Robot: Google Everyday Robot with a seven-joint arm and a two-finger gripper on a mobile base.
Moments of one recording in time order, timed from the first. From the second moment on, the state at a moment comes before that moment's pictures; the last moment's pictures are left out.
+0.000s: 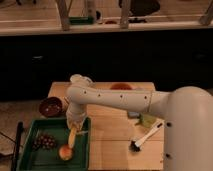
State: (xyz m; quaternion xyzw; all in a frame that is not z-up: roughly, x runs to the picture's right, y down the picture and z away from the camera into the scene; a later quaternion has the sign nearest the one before) arm -0.160 0.200 0.736 -0.25 -0.37 -0.54 0.72
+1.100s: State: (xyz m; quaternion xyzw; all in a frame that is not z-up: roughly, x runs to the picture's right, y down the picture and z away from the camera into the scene) arm -0.159 0.201 0.735 -0.25 -0.37 -0.55 0.71
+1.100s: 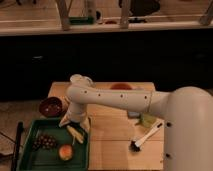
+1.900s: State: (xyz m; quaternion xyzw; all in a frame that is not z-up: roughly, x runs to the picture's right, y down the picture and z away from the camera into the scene) arm -0.162 0.197 0.734 -0.24 -0.37 -0.55 0.71
